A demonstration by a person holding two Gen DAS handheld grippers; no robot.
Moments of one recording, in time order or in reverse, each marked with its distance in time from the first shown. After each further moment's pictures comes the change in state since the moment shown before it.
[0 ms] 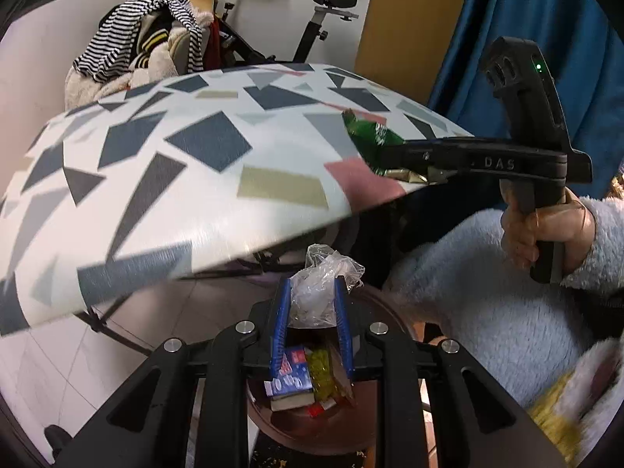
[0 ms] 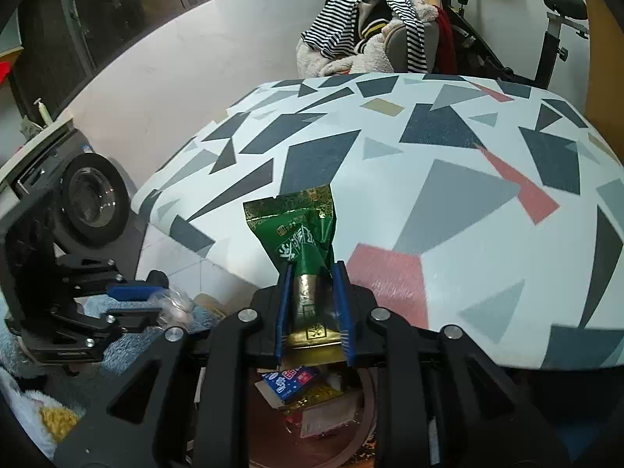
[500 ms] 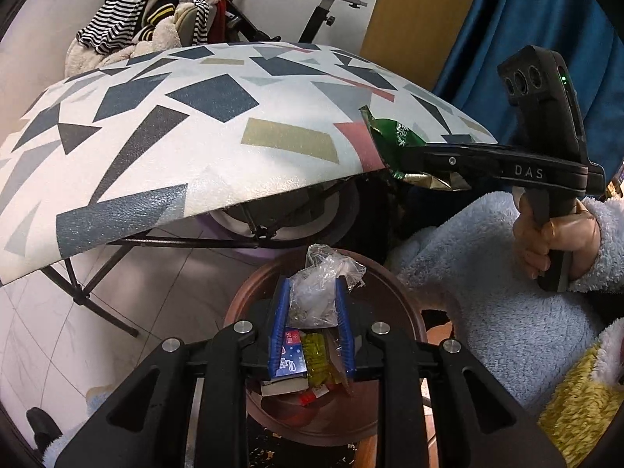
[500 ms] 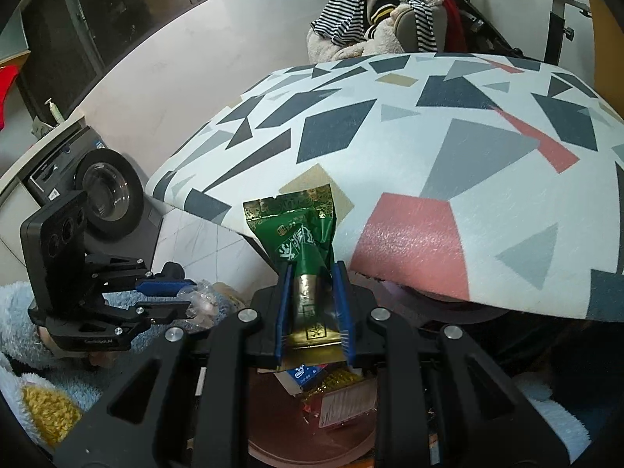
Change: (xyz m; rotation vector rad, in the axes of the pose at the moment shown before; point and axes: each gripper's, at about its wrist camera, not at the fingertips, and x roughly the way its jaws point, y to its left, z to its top) left arm 0.021 0.014 -0.027 -0.052 0.040 -0.029; right arm 0.012 0.006 -0.033 0.023 0.034 0.063
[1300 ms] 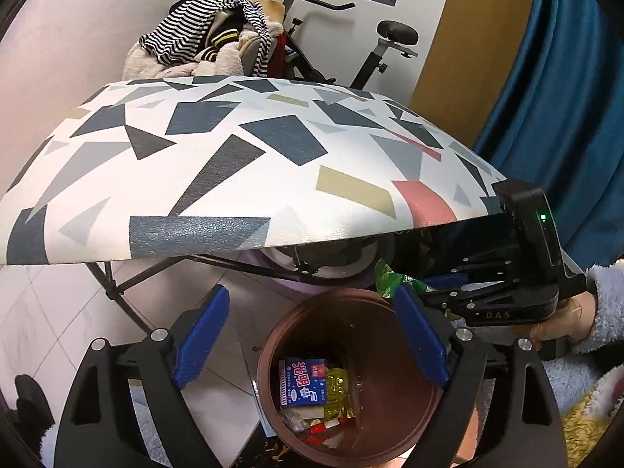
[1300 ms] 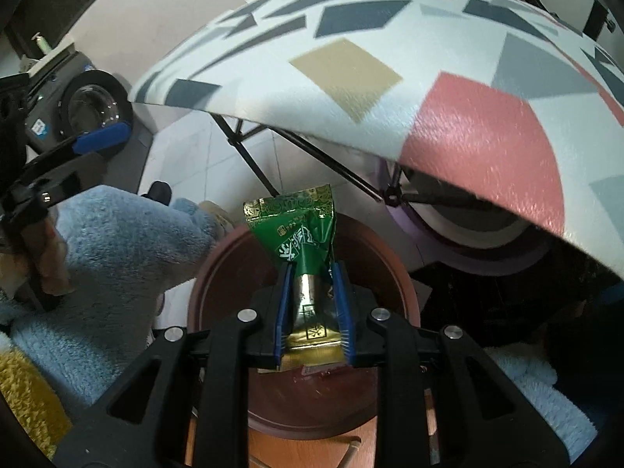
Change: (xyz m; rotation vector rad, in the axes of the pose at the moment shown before) left arm -0.035 0.028 0.002 -0.140 -0.163 0.131; right arm 0.057 0.010 -0.037 -0.081 0.308 -0.044
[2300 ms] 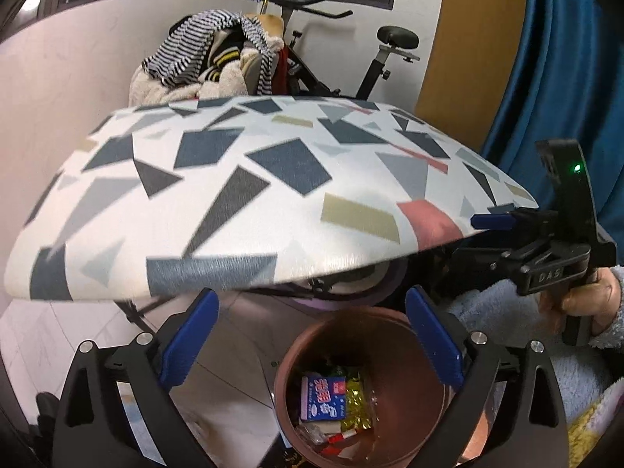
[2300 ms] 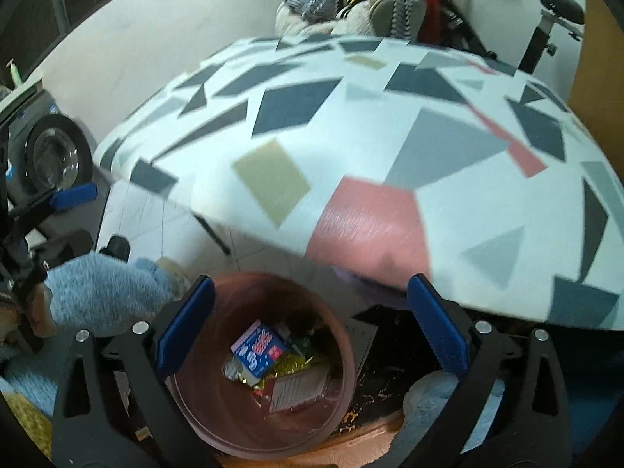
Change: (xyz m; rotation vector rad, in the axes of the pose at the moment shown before) left arm -0.013 -0.011 0.027 0.058 -0.045 0.068; right arm -0.068 -0.011 0.025 0.056 -0.232 -0.192
